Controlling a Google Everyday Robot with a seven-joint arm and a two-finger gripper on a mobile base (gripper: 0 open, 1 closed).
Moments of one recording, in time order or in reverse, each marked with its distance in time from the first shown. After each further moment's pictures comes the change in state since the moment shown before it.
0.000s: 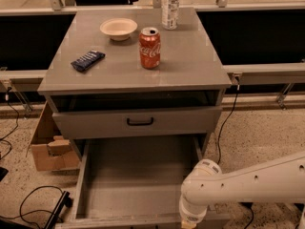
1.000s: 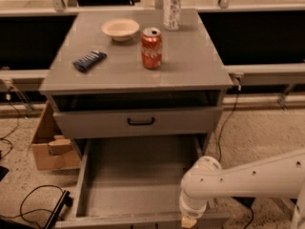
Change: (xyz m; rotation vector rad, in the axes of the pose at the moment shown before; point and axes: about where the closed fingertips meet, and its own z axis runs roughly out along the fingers) arm -0.003 -0.014 0.003 -0.007 -0.008 -0.016
